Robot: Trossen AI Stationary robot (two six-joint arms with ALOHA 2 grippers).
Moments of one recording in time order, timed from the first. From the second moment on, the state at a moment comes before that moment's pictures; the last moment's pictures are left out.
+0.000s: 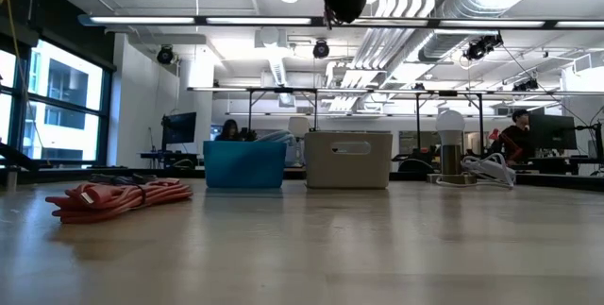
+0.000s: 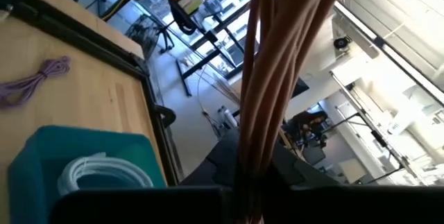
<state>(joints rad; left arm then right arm) -0.07 1.31 0.89 0.57 -0.09 0.49 0.21 1.60 1.00 0.62 0.94 -0.90</state>
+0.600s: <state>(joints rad) -0.07 1.14 0.89 0.36 0.08 0.55 0.25 1.59 0.99 0.55 1.09 -0.92</state>
